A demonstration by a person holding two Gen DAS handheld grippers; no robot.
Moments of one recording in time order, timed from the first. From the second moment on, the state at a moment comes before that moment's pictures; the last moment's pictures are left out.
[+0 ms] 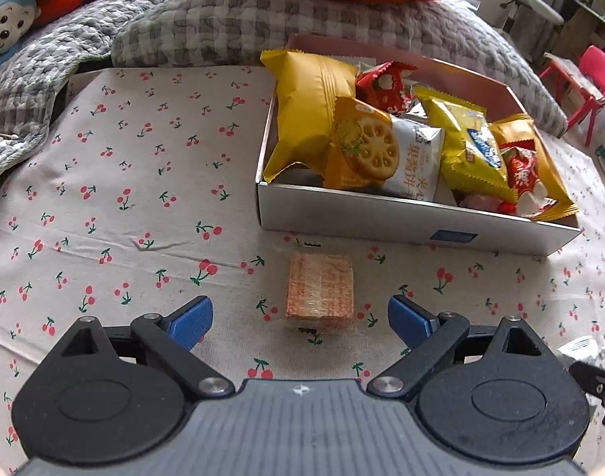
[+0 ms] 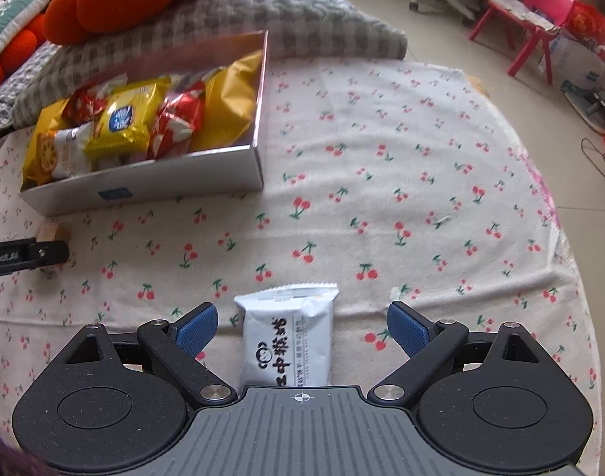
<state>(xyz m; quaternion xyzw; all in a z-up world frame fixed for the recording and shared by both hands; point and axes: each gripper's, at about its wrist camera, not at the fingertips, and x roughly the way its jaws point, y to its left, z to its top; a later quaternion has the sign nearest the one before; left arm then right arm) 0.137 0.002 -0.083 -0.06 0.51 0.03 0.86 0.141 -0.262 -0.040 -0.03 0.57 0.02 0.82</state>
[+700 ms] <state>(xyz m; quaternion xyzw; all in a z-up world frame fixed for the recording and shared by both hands) 0.141 -0.006 -0.084 -0.02 0.50 0.02 0.87 0.141 -0.255 -0.048 -0.04 0.59 0.03 0.81</state>
